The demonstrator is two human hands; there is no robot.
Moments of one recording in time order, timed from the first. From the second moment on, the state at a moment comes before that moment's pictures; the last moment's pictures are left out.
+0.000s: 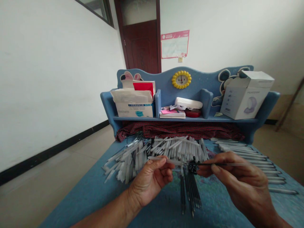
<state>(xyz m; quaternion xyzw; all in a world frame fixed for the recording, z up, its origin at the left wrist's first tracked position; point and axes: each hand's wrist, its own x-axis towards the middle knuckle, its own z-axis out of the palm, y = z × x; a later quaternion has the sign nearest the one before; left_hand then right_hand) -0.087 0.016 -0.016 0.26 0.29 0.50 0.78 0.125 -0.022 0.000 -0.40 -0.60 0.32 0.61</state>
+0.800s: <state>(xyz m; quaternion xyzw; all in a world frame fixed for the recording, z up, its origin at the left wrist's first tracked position) -0.092 0.022 -0.015 0.22 0.26 0.51 0.79 0.123 0.016 -0.001 -0.45 -0.78 0.24 0.36</state>
